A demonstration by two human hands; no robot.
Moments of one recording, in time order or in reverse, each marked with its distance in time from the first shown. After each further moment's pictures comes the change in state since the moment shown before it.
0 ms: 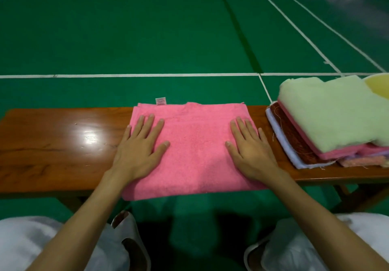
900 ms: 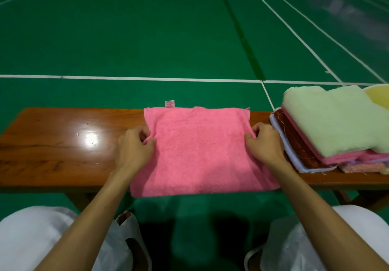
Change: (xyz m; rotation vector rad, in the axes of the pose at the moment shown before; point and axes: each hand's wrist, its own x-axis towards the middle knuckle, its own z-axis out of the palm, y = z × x) left_hand -0.019 0.009 -0.033 -0.502 0.345 -0.418; right_hand 0.019 -0.002 -0.028 0.387 0.308 0.330
